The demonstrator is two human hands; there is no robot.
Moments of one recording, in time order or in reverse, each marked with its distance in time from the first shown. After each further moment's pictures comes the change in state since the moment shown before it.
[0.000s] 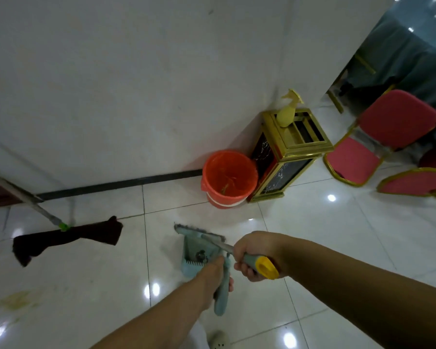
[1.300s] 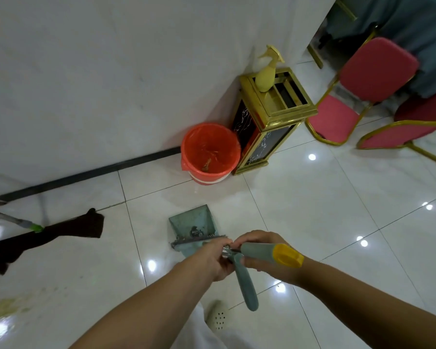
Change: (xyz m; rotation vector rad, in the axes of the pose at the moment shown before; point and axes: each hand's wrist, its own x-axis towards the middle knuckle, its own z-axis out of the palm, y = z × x) left_hand 0.062 0.022 0.029 -0.203 -0.177 -0.361; right_hand 0.045 0.060 -0.053 -0.441 0.163 -0.876
